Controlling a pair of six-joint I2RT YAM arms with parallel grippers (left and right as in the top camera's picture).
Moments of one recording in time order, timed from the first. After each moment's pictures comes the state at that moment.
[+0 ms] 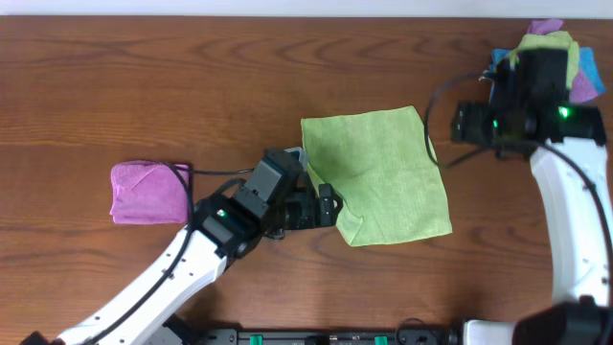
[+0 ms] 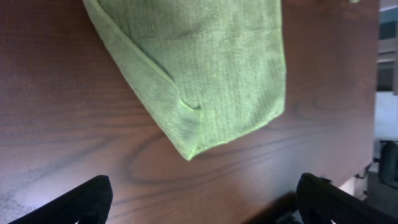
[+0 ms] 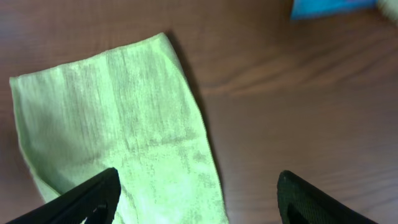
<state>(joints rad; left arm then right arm) -0.69 1.28 0.90 -0.53 0.27 -0.80 -0.10 1.50 1.35 -0.97 -0.11 0.11</state>
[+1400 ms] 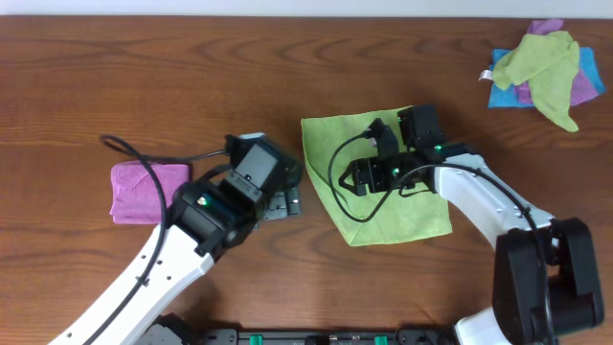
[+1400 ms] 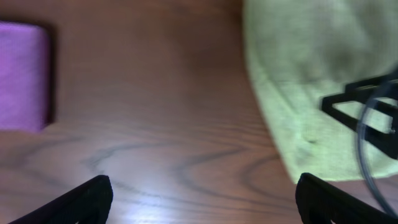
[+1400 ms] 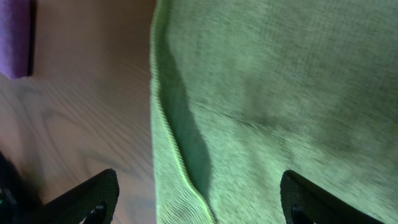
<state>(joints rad) -0.66 1.26 1.16 -1.06 -0.17 -0.76 0.26 1.70 0.99 -0.51 -0.55 0.10</state>
